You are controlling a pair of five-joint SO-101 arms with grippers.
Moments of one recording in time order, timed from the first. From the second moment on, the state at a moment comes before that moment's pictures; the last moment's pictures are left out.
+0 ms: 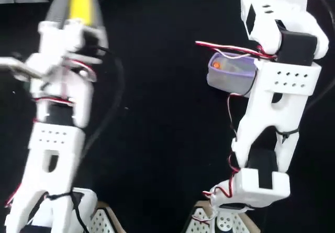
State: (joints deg) left arm 0.9 -40.2 41.3 -25.2 24.1; right arm 7.2 2.5 -44.2 71.3 15.4
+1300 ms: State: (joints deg) left arm -14.8 55.6 -63.1 87.4 -16.5; right arm 7.7 20.7 -67.4 76.6 15.4
